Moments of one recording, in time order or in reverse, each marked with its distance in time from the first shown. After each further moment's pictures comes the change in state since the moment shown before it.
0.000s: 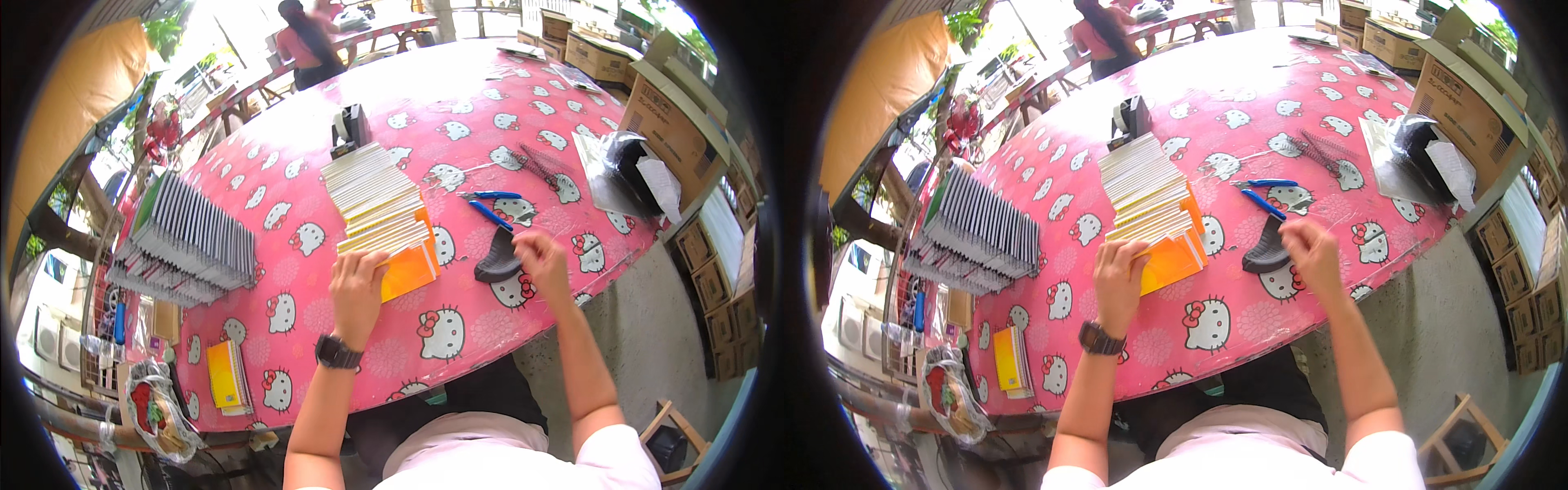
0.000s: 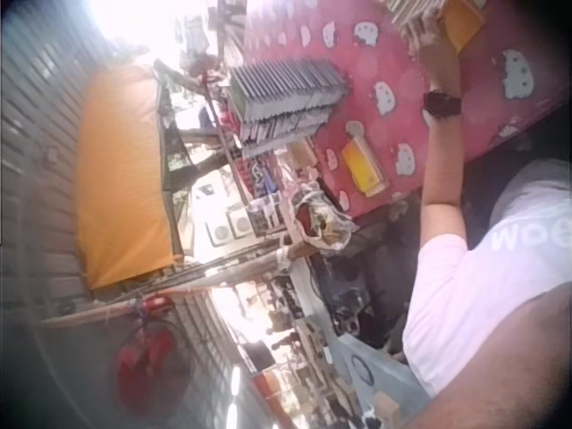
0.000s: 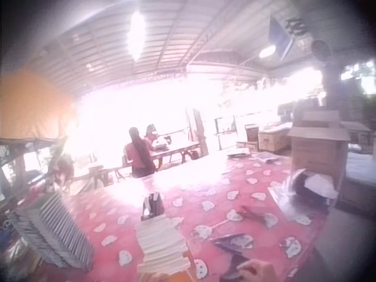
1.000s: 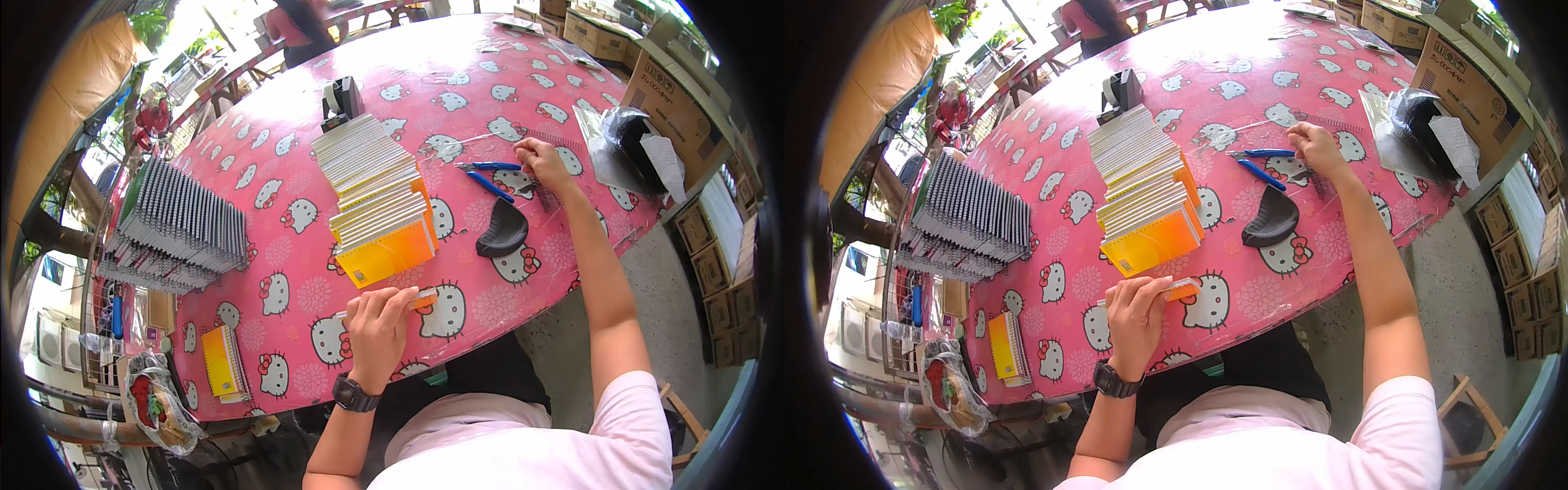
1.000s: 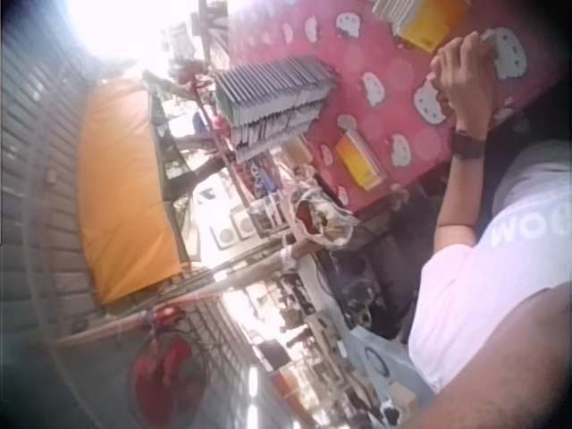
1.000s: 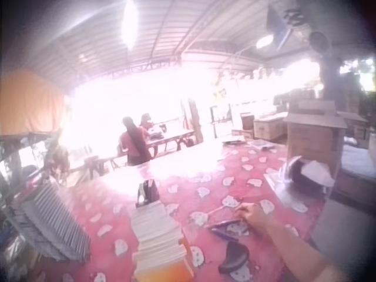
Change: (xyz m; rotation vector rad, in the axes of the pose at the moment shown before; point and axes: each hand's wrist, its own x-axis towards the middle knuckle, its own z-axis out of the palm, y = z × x) left_hand -0.058 0.054 -0.021 -0.043 -0.108 -0.005; right_hand 0.136 0.063 -0.032 -0.107 -0.197 0.203
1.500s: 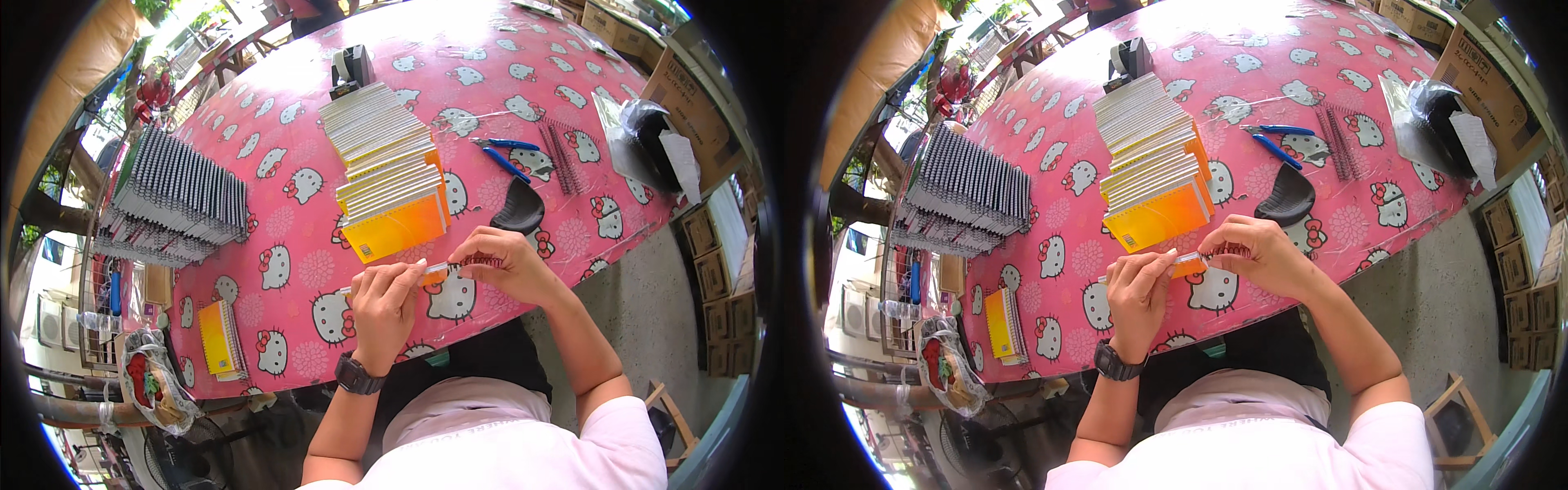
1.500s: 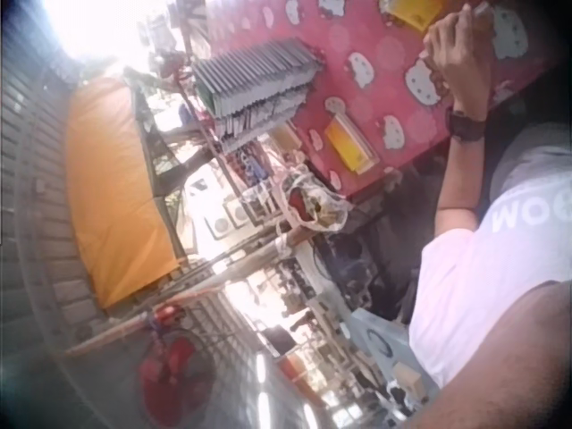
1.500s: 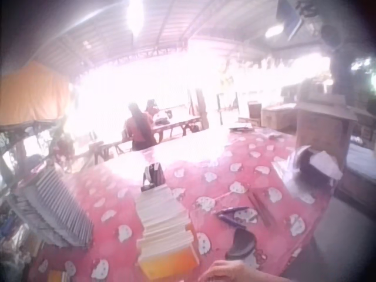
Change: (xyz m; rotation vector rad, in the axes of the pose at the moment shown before) left_hand 0.001 0.000 0.003 -0.045 0.077 -0.021; right_hand -0.164 -0.112 0.099 0.045 -0.478 -0.298
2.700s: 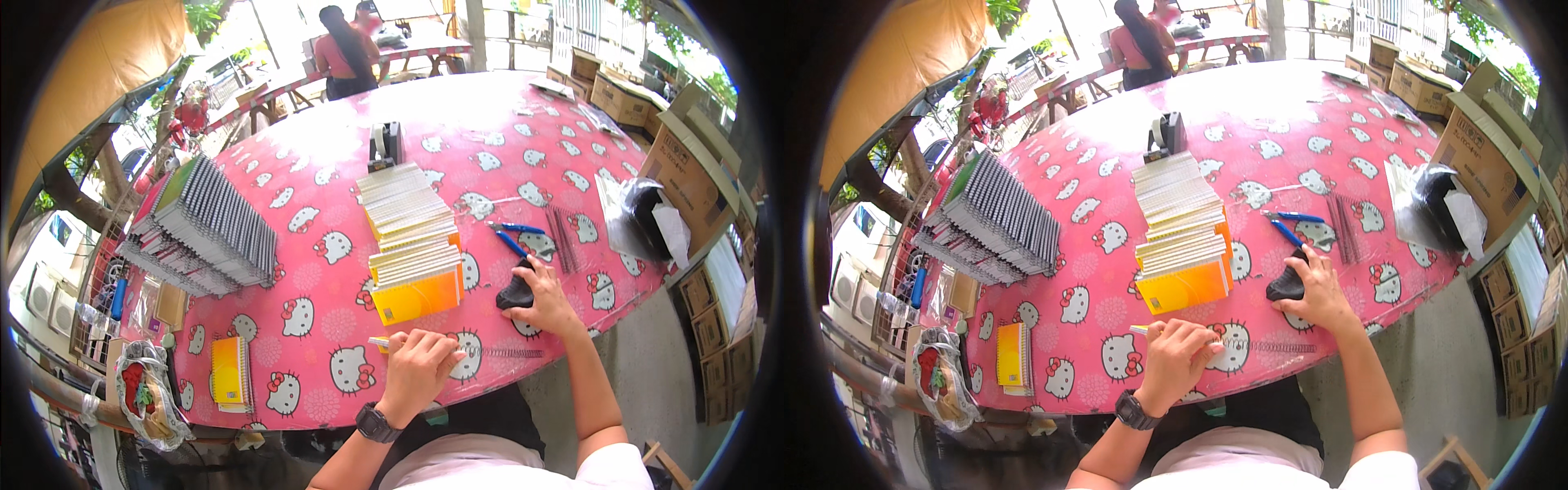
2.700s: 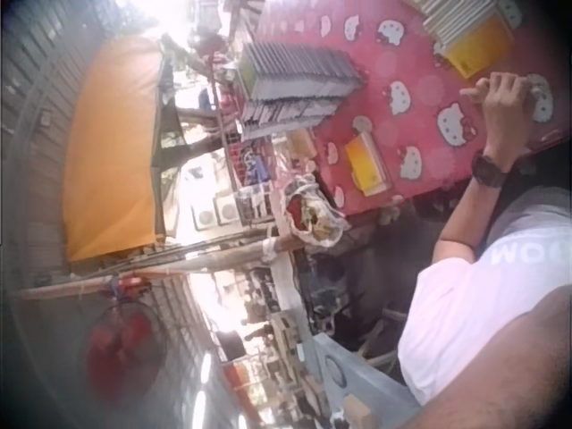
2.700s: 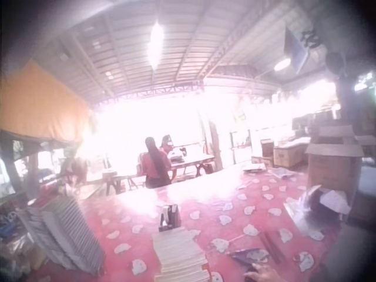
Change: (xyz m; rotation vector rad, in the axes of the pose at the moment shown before) left_hand 0.003 0.018 -0.009 -0.044 -0.273 -0.053; right_hand -0.010 0.066 -0.051 -0.750 0.183 0.230
